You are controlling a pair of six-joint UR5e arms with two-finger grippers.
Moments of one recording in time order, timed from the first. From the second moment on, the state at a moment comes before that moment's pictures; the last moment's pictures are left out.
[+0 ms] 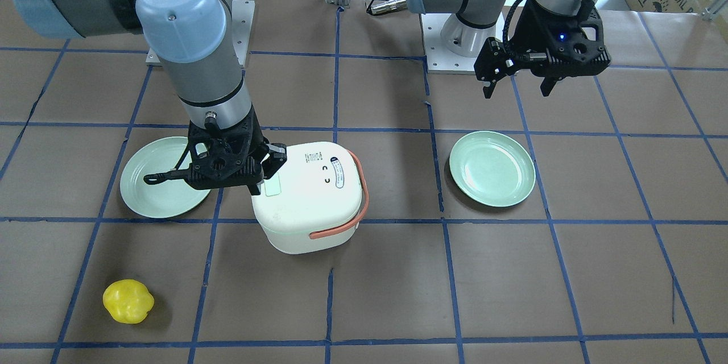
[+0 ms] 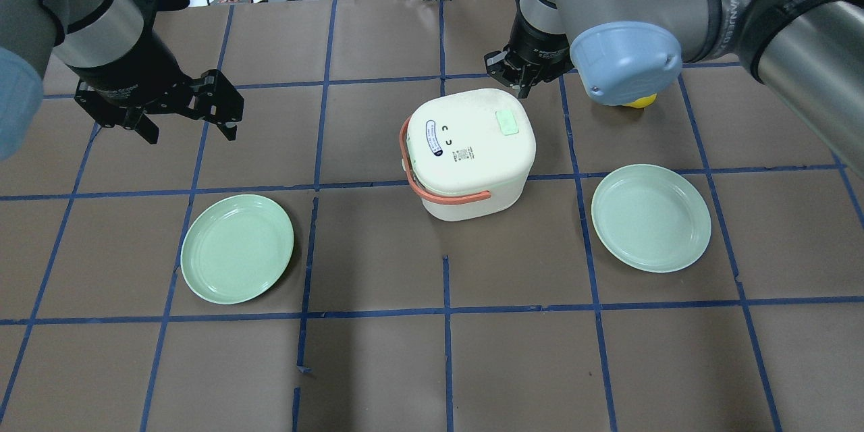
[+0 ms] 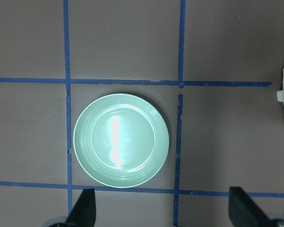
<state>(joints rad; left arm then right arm) -1.51 -1.48 -1.67 -1.53 1.62 0.03 1.75 -1.32 1.57 -1.97 -1.53 0.06</state>
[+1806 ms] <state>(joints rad) -1.51 -1.48 -1.67 -1.53 1.62 0.03 1.78 -1.28 1.60 -2.04 -1.53 0.06</state>
